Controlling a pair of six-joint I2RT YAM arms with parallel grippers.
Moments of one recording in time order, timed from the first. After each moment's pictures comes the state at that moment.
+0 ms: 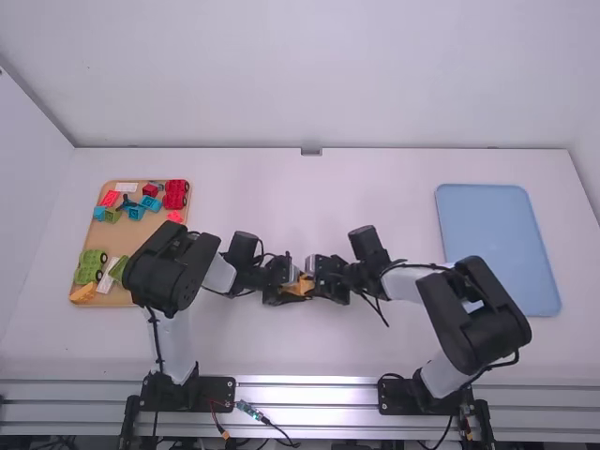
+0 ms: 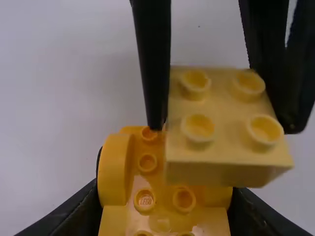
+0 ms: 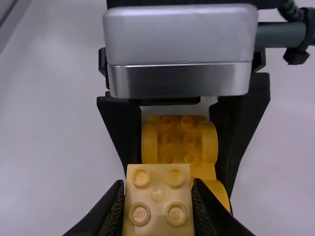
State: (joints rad) left arm -0.28 2.01 0.58 0.47 0.99 0.91; right arm 0.46 1.72 0.60 0.13 -0.86 -0.85
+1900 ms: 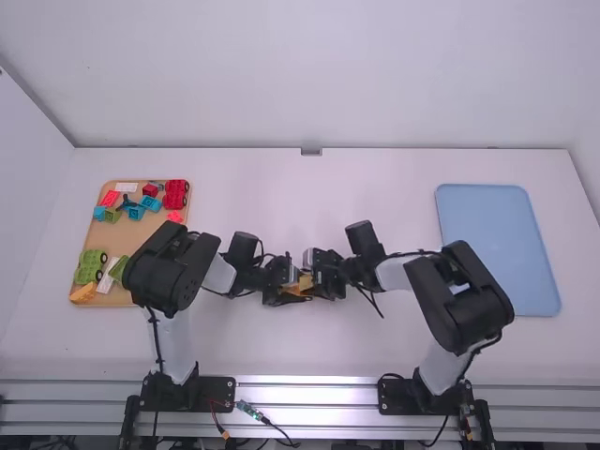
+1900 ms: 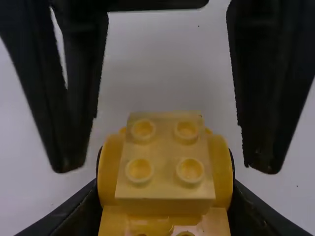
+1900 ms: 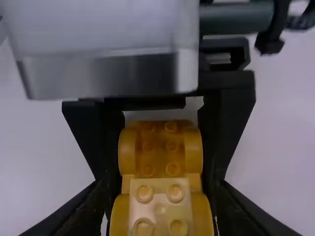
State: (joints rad) left arm -0.28 2.01 0.58 0.47 1.00 0.91; right arm 0.45 1.82 0.66 0.17 -0.91 -0.84
